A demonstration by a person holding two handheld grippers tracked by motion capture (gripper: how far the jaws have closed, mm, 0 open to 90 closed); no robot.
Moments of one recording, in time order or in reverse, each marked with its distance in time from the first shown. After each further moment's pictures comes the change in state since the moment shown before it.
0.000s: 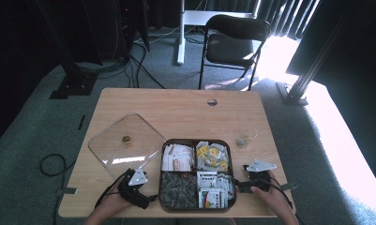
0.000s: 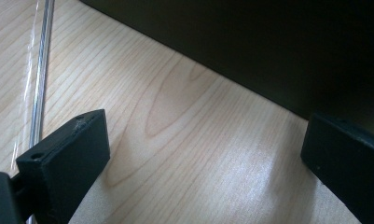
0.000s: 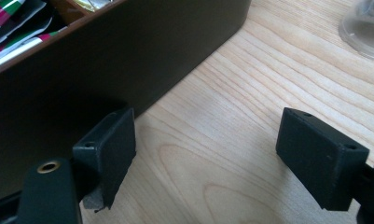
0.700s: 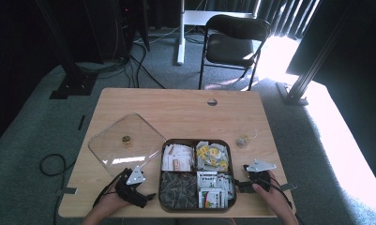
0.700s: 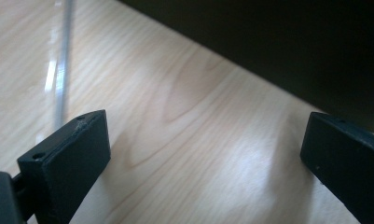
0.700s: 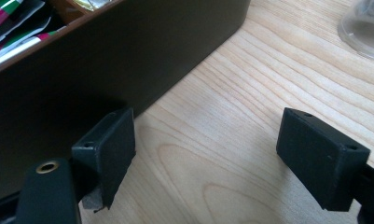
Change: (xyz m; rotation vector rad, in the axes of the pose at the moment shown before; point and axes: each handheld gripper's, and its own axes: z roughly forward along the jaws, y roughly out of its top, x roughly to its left) left arm 0.005 -0.003 -0.006 0.019 0.041 -0.027; right arm 0.000 0.000 0.000 0.002 -0.005 -0.002
